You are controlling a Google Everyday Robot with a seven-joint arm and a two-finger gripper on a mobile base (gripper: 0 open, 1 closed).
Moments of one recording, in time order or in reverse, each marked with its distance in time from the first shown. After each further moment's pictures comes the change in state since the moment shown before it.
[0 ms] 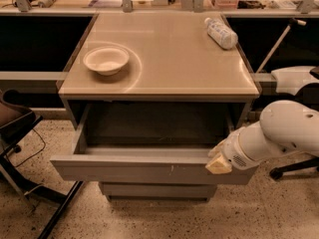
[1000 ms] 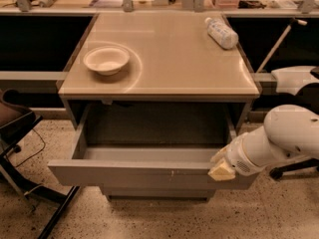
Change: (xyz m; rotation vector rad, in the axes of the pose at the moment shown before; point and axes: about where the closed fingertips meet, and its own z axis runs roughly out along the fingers) arm 0.017 0.009 -0.001 -0.031 0.018 0.025
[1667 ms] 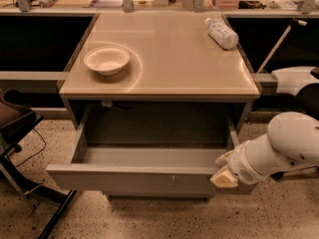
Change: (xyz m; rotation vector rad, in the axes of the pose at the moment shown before) arm 0.022 0.016 0.002 -0.035 0.025 0.027
